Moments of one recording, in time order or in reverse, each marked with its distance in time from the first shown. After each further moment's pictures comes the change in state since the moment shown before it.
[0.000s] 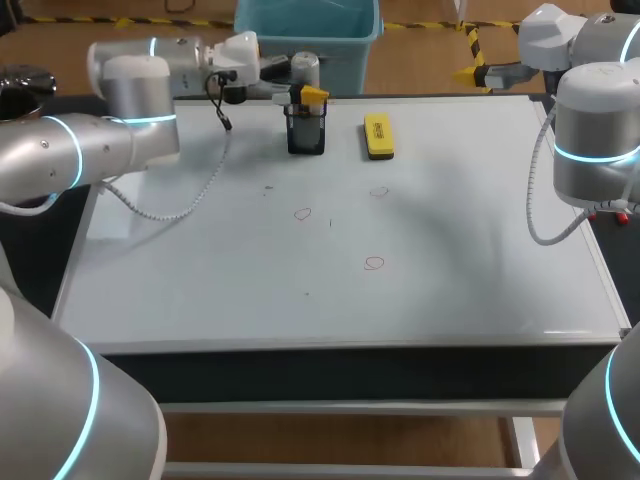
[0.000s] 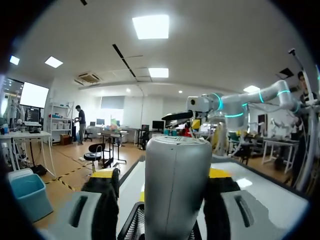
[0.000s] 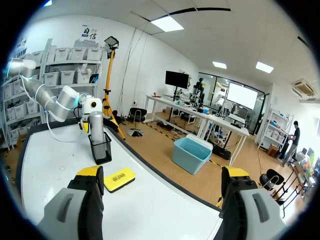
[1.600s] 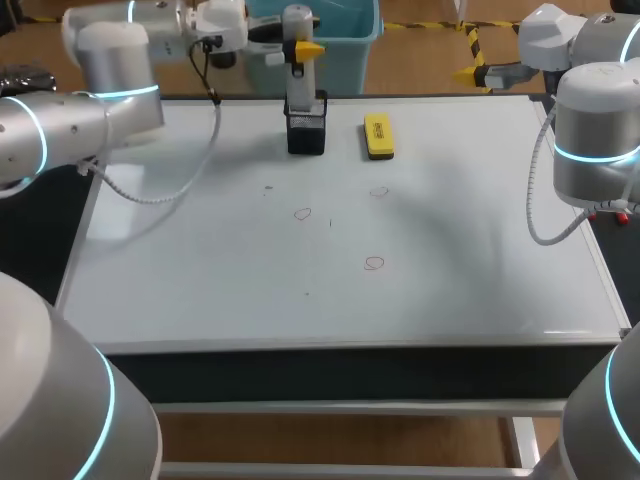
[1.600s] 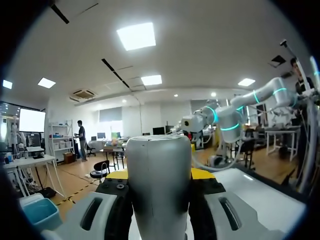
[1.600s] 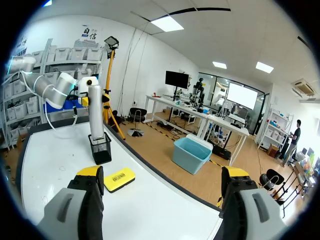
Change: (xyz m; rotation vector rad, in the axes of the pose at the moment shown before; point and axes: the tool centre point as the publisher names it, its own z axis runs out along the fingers) left arm 0.020 -0.099 -0.009 0.048 -0.004 0.142; right arm 0.000 0.000 0.000 0.000 0.000 0.000
